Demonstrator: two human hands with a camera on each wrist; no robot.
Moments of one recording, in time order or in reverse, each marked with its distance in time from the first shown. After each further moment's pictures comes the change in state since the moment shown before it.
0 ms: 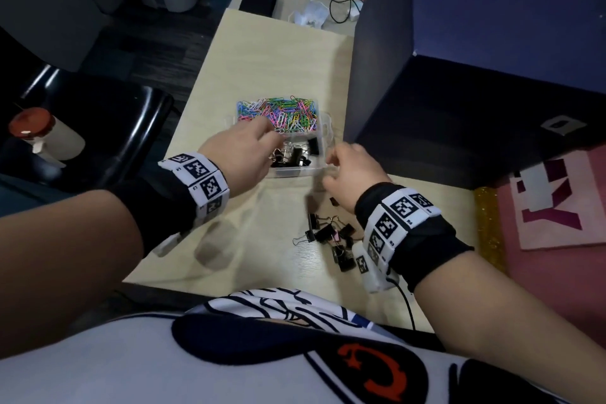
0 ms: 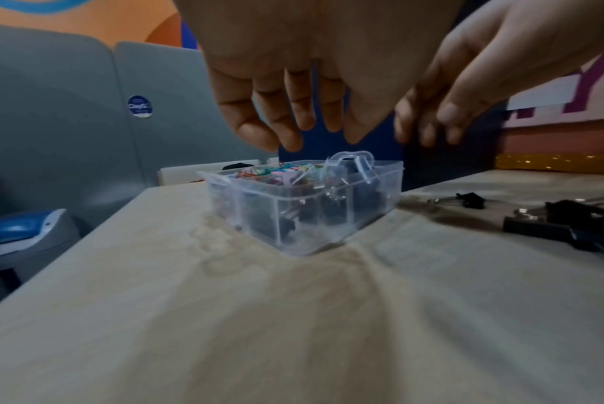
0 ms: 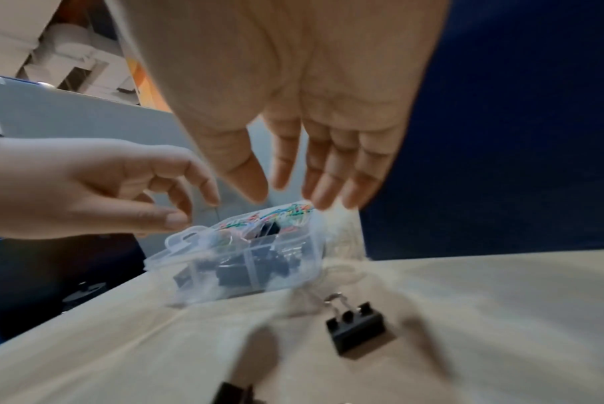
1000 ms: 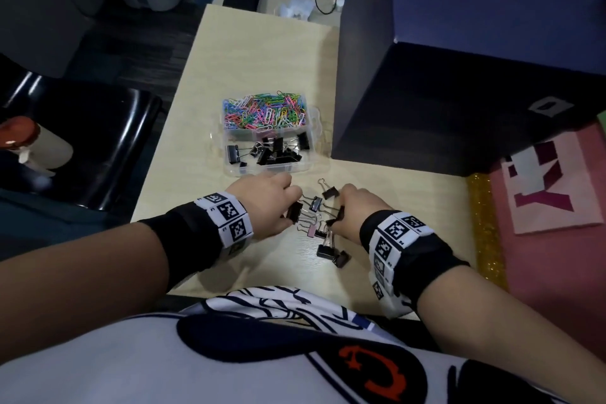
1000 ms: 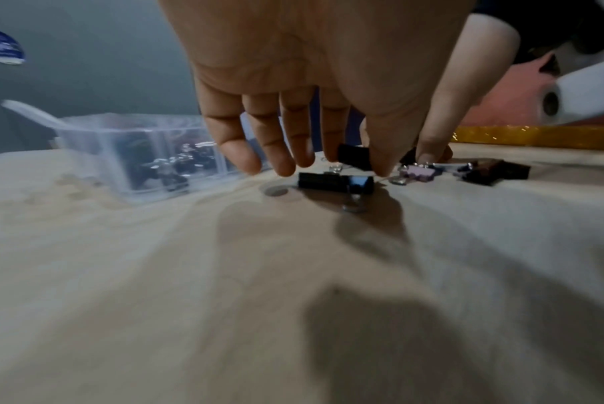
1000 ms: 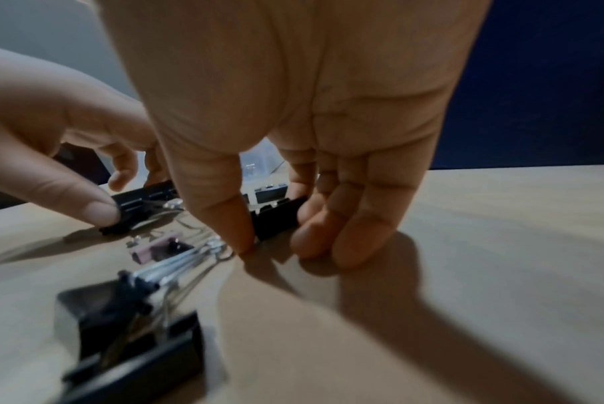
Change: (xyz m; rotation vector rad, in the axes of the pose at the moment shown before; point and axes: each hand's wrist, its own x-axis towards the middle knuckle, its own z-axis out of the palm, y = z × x) left_hand -0.007 0.050 0.037 0.151 -0.429 0.096; right_hand -0.023 0.036 0.032 -0.176 -0.297 0.232
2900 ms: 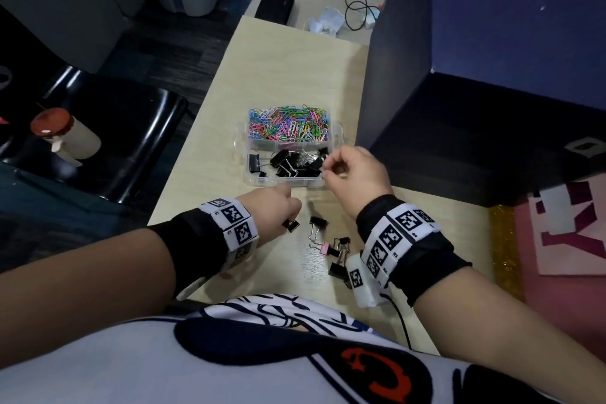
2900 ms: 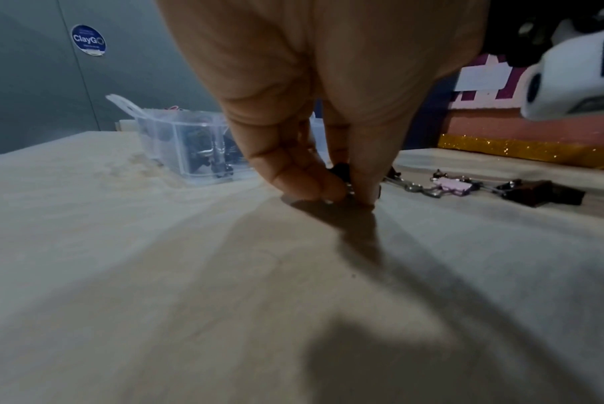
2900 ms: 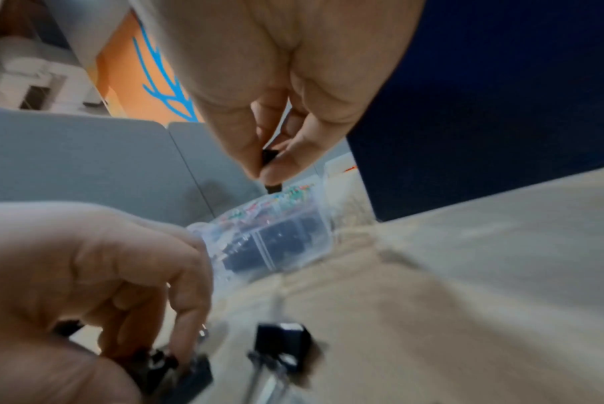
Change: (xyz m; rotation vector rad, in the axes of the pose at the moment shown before) left_hand -0.003 -0.018 0.007 -0.246 -0.100 -0.106; right_hand 0.019 -0.041 -0.034 0.511 0.483 -0.368
